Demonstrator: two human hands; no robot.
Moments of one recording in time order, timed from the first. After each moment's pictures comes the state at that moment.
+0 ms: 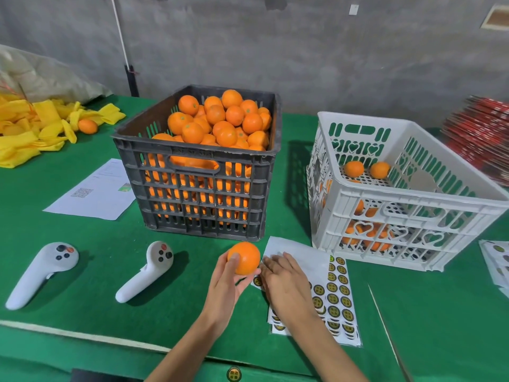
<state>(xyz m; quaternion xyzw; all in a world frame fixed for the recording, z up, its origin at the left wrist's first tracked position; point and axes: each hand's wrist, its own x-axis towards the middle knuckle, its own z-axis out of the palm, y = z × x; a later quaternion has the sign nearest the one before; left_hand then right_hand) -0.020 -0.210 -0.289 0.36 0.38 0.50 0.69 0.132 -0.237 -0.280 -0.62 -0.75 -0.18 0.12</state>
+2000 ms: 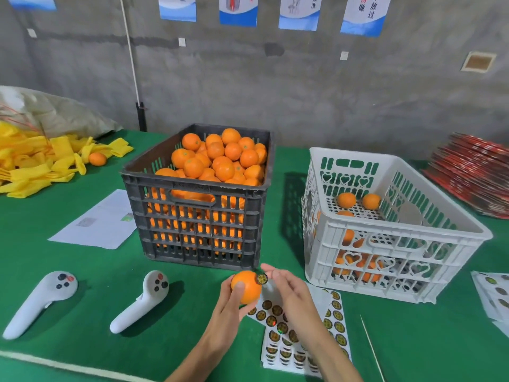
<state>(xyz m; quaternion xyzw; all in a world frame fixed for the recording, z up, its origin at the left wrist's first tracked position) -0.008 -0.212 -0.279 0.48 0.41 0.42 0.65 0.150 -0.248 -0.233 -0.57 -0.49 0.43 0.49</state>
